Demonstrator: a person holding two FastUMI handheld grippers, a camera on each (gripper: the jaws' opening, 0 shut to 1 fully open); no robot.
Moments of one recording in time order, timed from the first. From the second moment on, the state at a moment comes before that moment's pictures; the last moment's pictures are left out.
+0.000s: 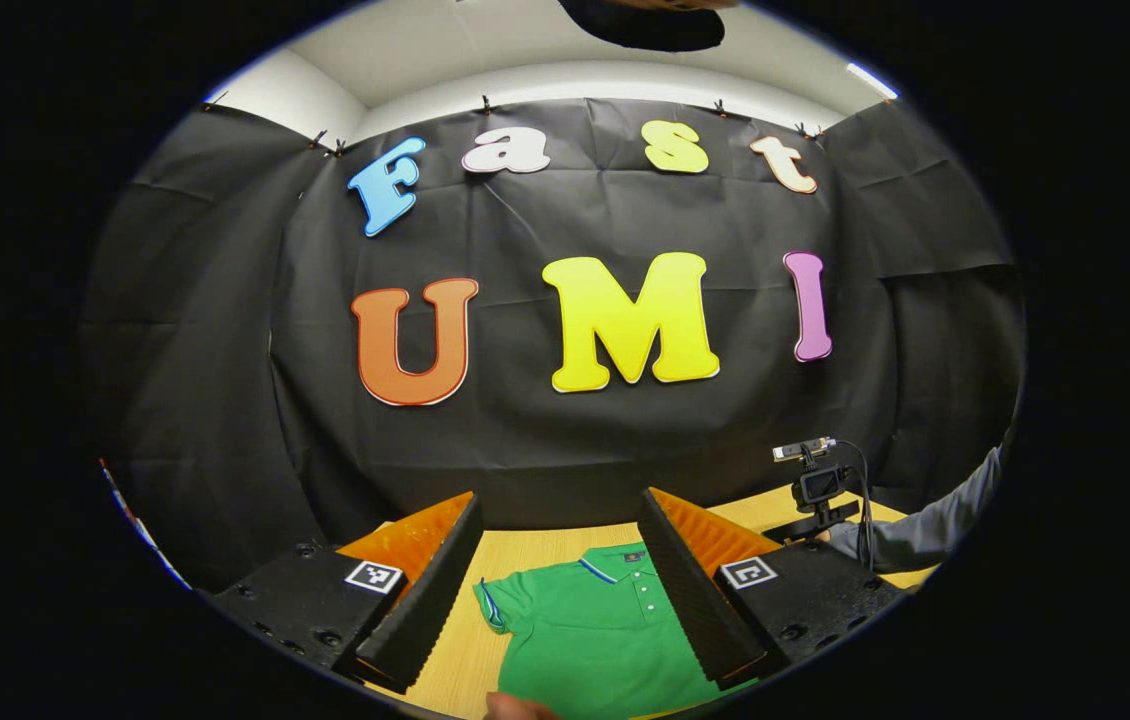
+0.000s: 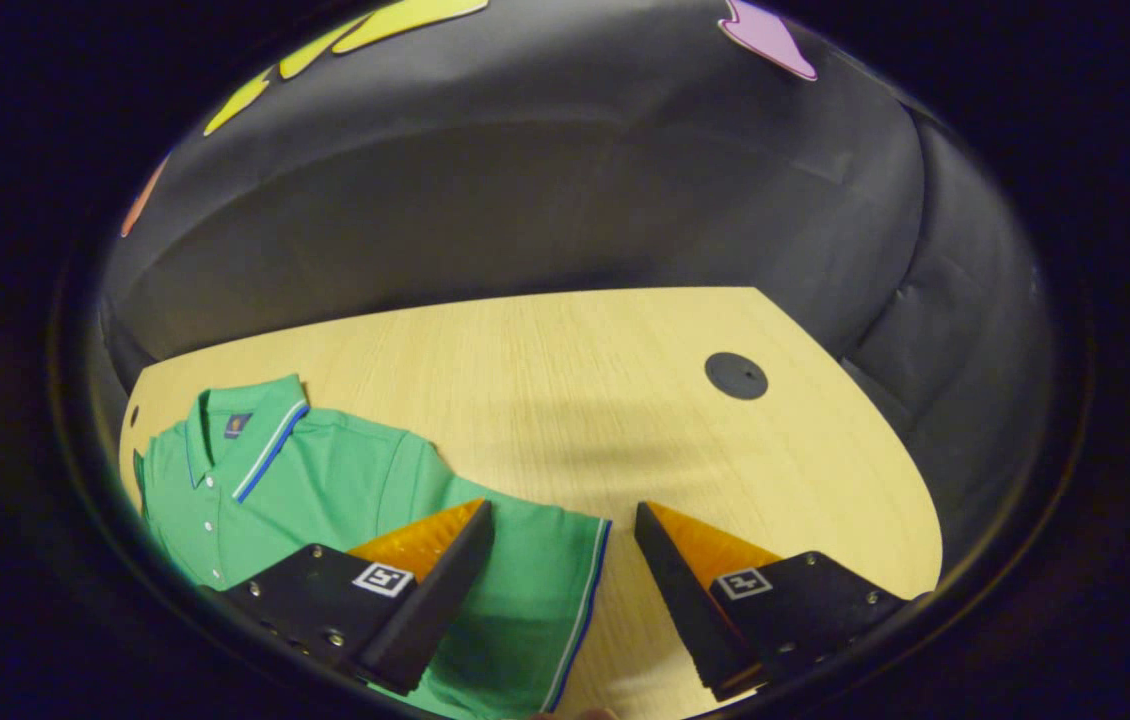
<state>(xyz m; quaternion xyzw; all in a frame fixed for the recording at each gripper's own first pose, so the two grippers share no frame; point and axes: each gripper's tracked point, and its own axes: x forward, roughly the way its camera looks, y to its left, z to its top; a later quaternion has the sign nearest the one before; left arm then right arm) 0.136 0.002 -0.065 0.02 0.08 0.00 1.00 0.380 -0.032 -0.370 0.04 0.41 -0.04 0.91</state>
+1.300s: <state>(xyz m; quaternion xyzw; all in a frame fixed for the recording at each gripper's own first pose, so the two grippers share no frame) 0.132 0.015 -0.084 -0.01 0.11 0.02 0.99 0.355 0.067 -0.300 0.04 0.34 0.04 0.94</state>
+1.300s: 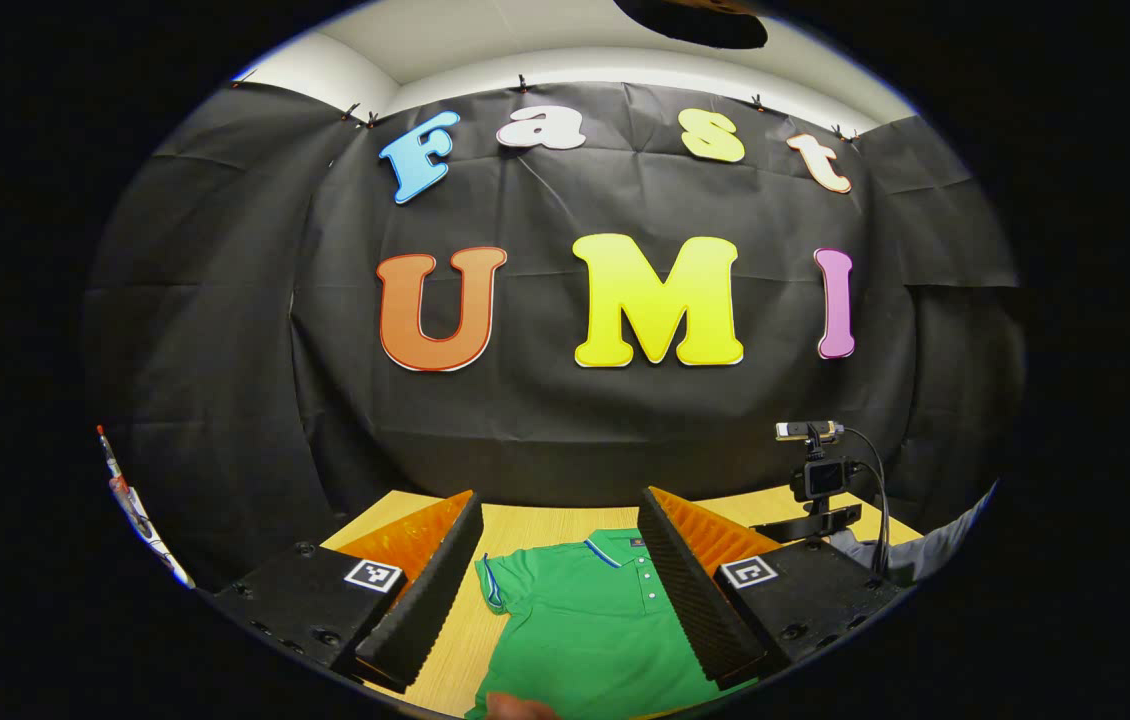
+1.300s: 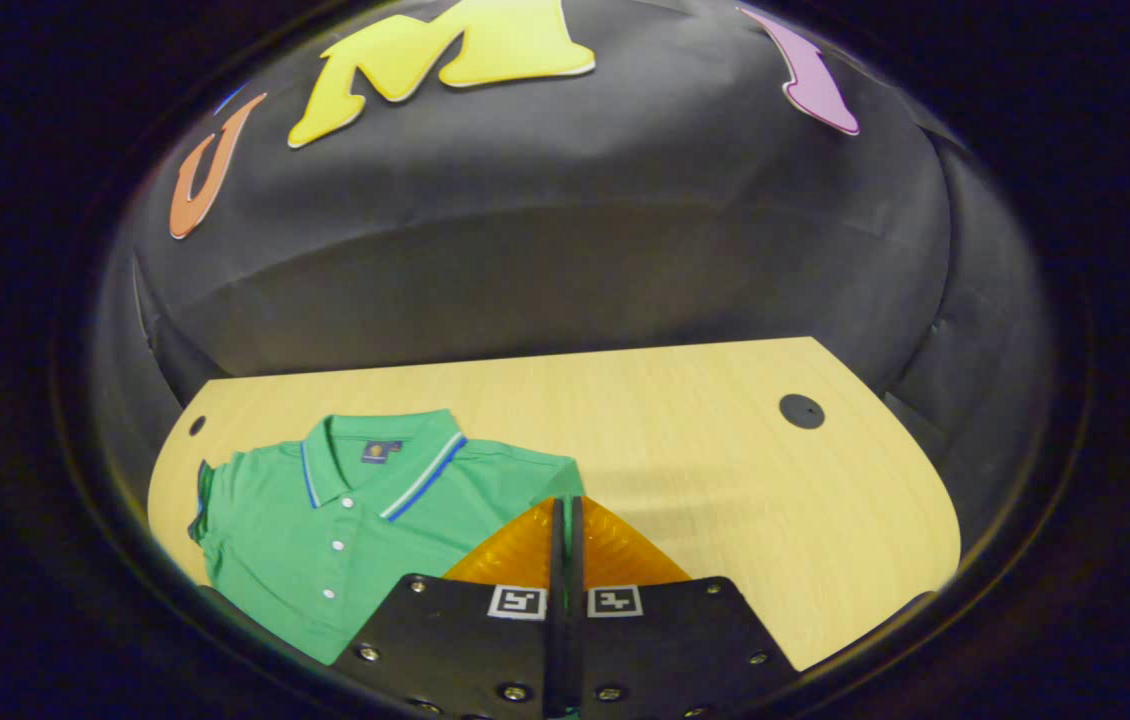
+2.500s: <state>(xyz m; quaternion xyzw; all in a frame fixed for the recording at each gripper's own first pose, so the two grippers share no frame) 0.111 0.047 -0.085 0.00 0.12 0.07 0.99 0.300 0.182 -0.360 0.01 0.38 0.14 0.91</state>
